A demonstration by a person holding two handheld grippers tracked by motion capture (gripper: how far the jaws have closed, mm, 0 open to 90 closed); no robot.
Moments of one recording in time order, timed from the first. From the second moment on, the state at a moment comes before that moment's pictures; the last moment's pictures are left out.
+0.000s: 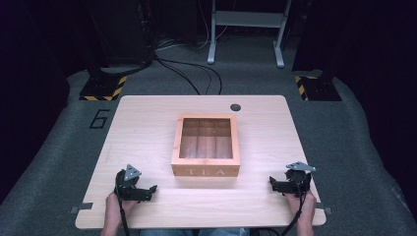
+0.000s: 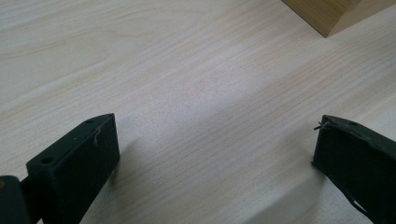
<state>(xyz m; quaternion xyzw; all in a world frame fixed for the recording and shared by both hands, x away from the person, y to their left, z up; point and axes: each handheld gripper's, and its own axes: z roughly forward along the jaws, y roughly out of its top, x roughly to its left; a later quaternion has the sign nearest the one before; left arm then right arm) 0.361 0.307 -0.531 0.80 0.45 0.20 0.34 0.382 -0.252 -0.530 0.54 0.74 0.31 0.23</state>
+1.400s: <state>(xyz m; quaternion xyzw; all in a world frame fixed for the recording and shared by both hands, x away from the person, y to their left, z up) 0.395 0.241 -0.499 0.77 0.37 0.16 0.48 0.381 -0.251 -0.530 0.55 0.74 0.32 0.23</state>
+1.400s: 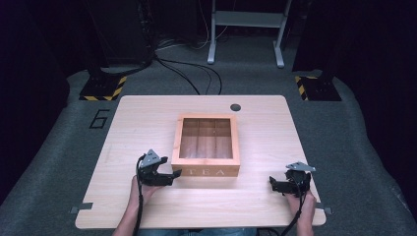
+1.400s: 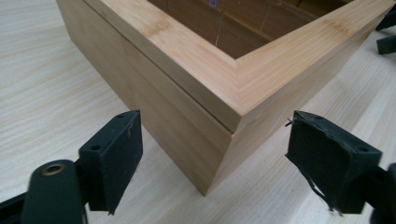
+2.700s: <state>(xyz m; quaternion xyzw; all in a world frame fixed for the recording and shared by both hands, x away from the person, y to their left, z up) 0.392 0.237 -0.496 0.78 0.33 0.19 0.49 0.381 -0.252 -0.530 0.54 0.74 0.32 0.23</state>
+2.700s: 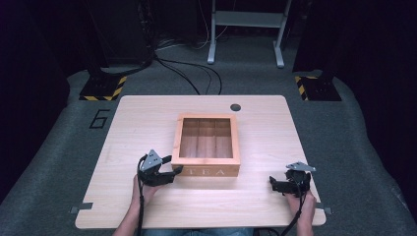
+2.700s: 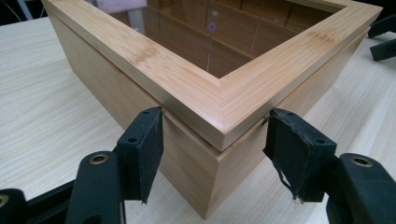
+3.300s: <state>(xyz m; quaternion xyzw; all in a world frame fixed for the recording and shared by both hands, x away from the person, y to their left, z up) 0.396 0.232 -0.482 0.77 0.34 0.22 0.50 0.381 -0.252 -0.530 0.55 0.74 0.32 0.23</state>
